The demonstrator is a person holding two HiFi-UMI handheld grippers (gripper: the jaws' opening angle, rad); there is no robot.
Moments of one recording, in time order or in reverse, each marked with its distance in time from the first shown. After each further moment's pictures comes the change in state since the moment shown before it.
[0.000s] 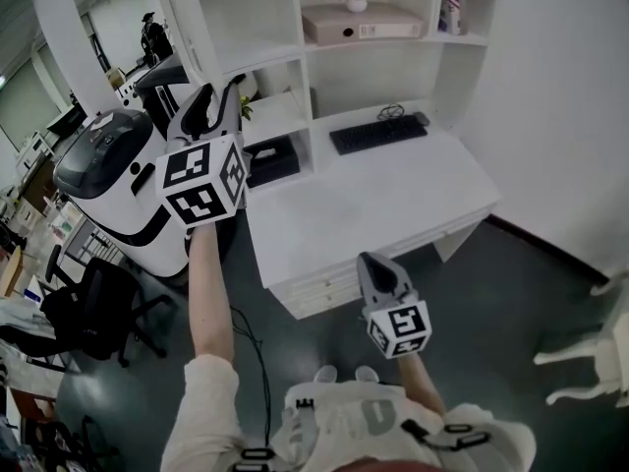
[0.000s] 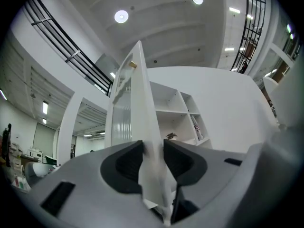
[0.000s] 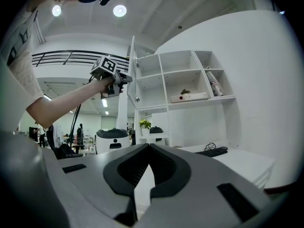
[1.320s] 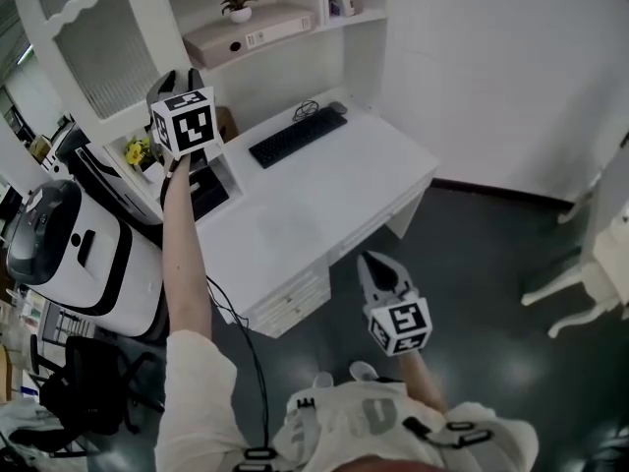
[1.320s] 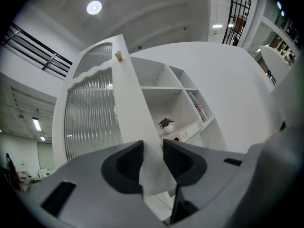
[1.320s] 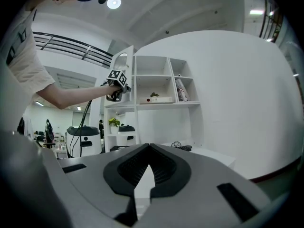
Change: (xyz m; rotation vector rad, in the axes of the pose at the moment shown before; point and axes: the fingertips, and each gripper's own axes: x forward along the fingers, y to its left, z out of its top) left arm 0.192 -0.083 -0.037 0.176 0.142 -0.013; right arm -0.065 -0.102 -0.003 0.024 0.015 -0.339
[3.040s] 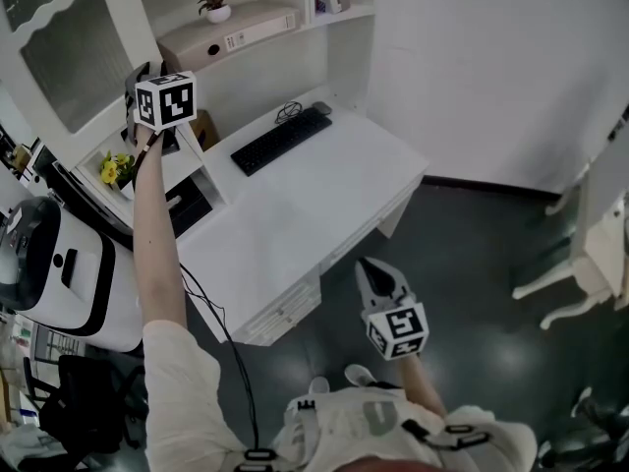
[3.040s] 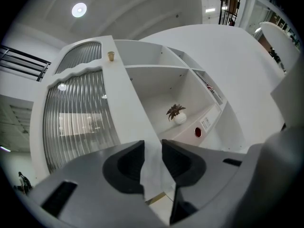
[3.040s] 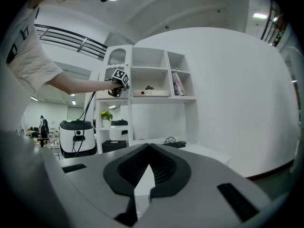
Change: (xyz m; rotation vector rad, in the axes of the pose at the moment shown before) left arm 0.101 0.021 -0.017 0.122 0.074 0.086; right arm 0.026 -0.025 -0.021 -0.017 0.061 -0.057
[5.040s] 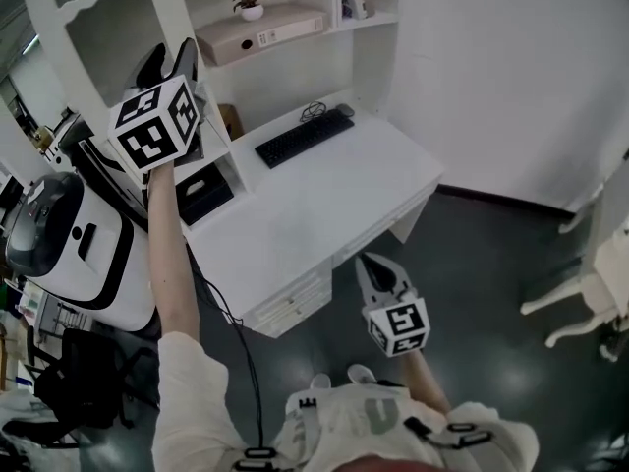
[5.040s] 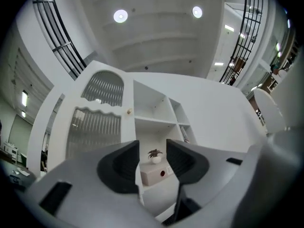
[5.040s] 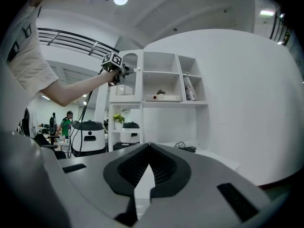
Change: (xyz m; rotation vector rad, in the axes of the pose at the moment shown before) left arm -0.171 0.027 0.085 -0.322 -0.336 -0.248; right arm -0.017 0.037 0.019 -0.059 -0.034 0.104
